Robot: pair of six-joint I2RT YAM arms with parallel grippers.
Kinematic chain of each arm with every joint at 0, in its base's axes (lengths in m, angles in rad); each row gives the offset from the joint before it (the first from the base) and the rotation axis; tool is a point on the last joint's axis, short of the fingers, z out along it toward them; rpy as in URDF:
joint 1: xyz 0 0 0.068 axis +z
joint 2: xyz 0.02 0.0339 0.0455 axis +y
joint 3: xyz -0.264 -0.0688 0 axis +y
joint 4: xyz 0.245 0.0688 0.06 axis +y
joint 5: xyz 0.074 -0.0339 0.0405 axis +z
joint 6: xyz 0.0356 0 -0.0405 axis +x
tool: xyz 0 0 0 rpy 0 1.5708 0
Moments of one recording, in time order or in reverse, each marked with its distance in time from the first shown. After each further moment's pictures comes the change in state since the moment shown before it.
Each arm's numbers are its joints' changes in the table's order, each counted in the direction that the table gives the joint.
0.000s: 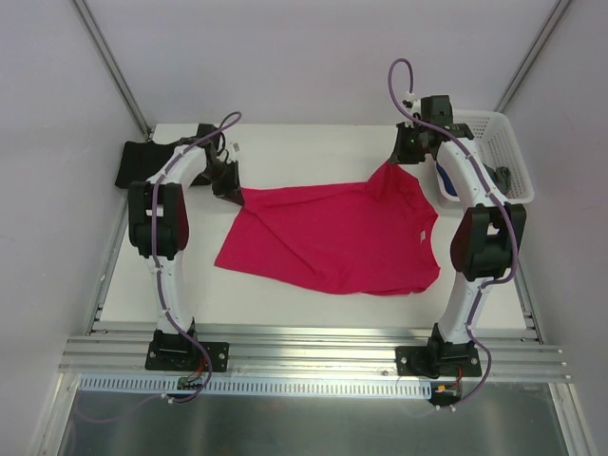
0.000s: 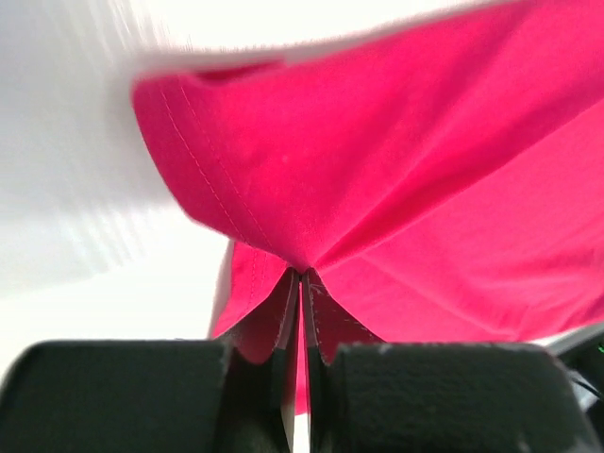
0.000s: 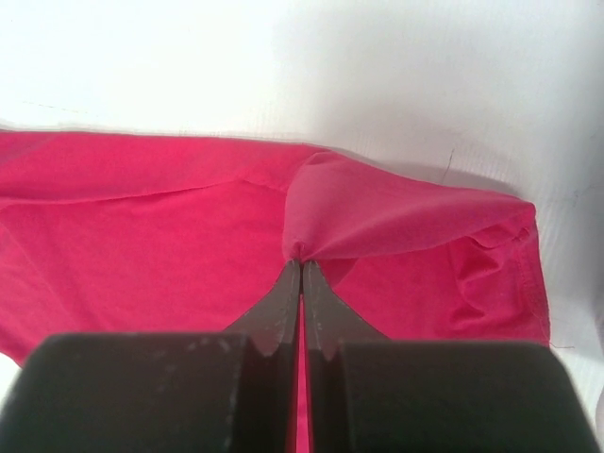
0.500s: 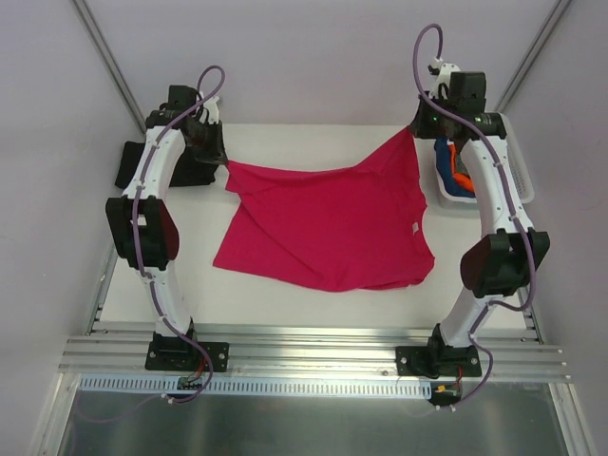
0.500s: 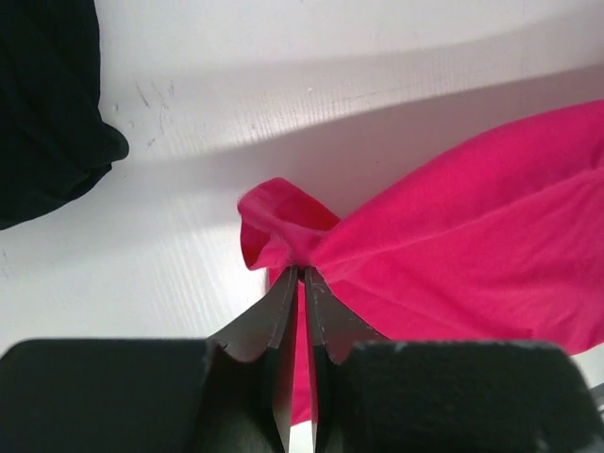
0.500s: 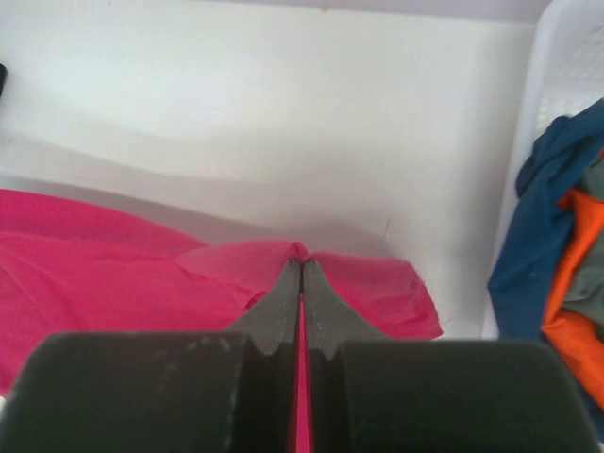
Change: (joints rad) left arm 0.045 -0.120 -0.264 0.063 0.056 0.149; right arm -0.034 -0.126 -0.113 -0.002 -0.042 -0.051
